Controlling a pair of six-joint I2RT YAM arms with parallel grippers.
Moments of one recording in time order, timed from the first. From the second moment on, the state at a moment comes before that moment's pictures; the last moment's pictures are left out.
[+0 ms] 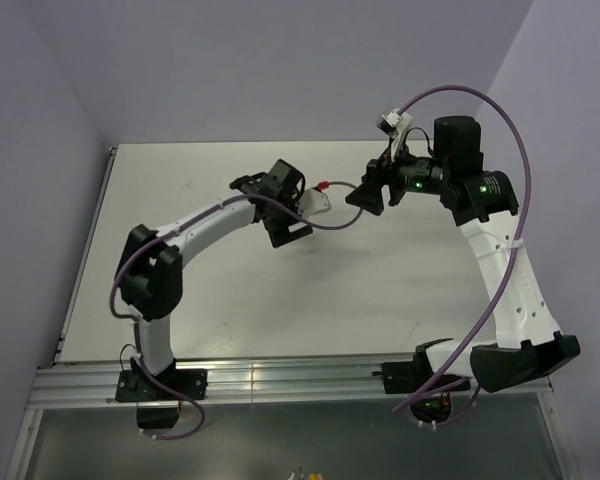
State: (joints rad) left arm -0.70 1.94 1.62 -0.73 -0.03 0.61; right arm 0.22 1.27 1.61 -0.88 -0.75 -0.22
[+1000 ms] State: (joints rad) left arm -0.01 1.45 1.10 -0.53 0.35 0.10; right arm -0.10 1.37 1.04 -0.68 -0.50 -0.18
